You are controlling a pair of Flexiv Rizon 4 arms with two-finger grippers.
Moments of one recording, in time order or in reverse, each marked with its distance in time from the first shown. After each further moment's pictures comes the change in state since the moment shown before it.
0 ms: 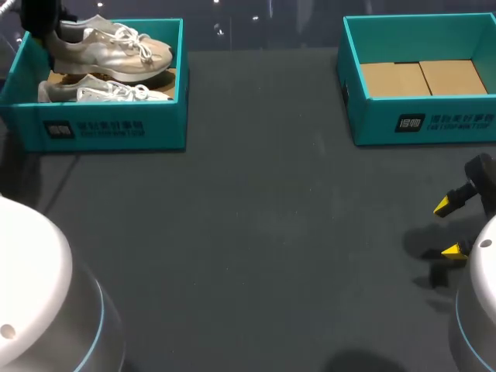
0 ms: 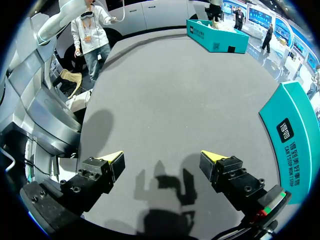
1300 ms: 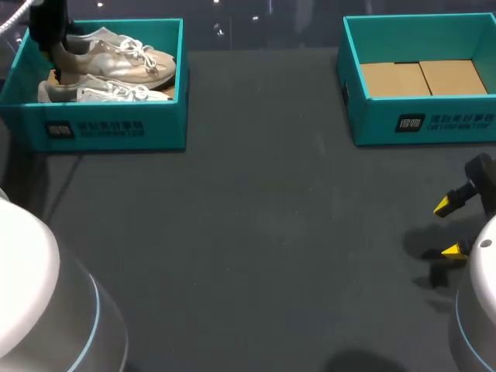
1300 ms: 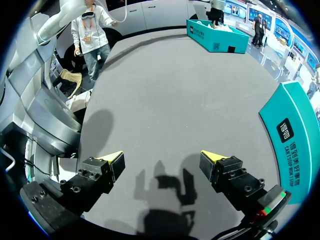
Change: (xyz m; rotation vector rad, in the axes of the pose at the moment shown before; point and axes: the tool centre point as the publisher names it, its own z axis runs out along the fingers) left arm -0.013 -0.008 0.034 0.079 -0.010 -0.015; right arm 0.000 0.000 0.000 0.000 0.000 0.000
